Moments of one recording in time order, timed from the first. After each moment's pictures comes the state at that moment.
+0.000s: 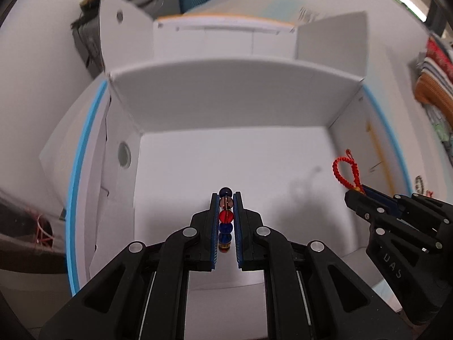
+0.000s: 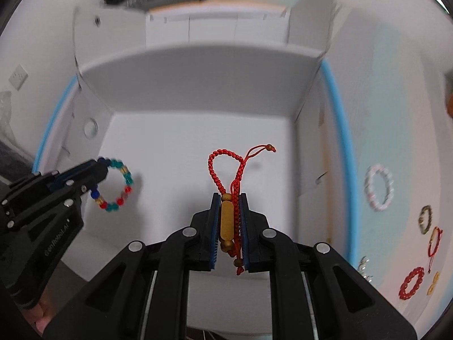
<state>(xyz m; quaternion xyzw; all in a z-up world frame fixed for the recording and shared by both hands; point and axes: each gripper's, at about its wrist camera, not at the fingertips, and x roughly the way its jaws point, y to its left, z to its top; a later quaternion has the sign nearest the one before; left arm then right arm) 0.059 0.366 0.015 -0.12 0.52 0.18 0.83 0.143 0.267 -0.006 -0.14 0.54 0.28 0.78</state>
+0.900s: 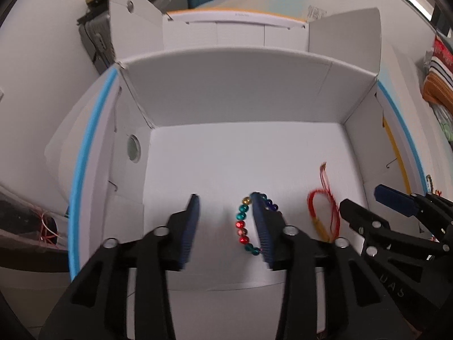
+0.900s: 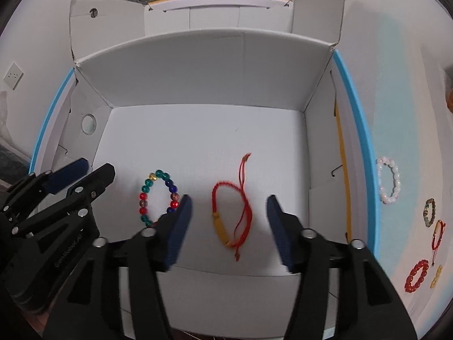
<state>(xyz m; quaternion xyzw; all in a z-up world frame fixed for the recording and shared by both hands) 0.040 0.370 0.013 -0.11 0.51 0.20 0.83 0.133 0.265 -0.004 -0.13 0.53 0.28 0.79</state>
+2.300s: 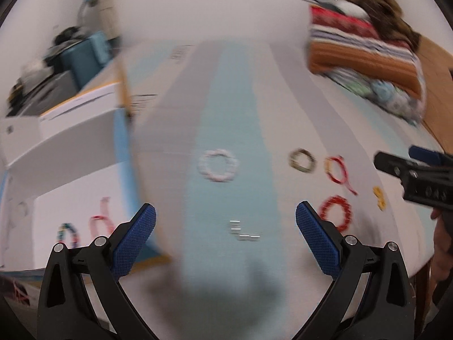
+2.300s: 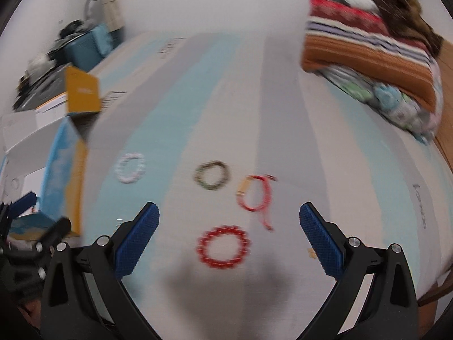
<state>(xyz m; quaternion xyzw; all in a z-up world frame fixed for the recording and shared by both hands) 0.091 0.058 0.027 0.00 0.41 0.01 0.91 0.147 -0.137 0.002 -0.02 0.42 0.06 0.90</state>
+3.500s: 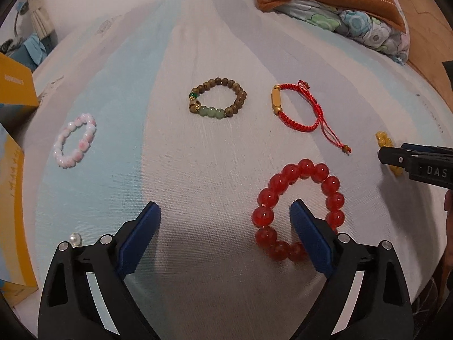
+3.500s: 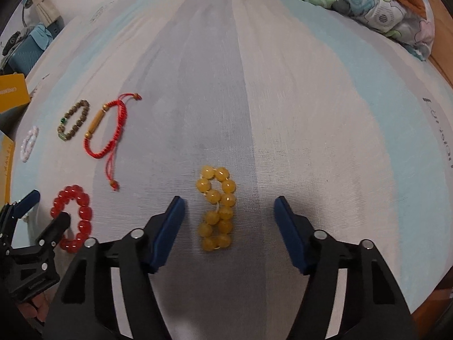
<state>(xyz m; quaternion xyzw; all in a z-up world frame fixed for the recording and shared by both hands) 0.168 -0.063 -0.110 0.06 0.48 -0.07 0.88 0.197 -0.274 -0.158 0.05 0.53 0.01 0.85</state>
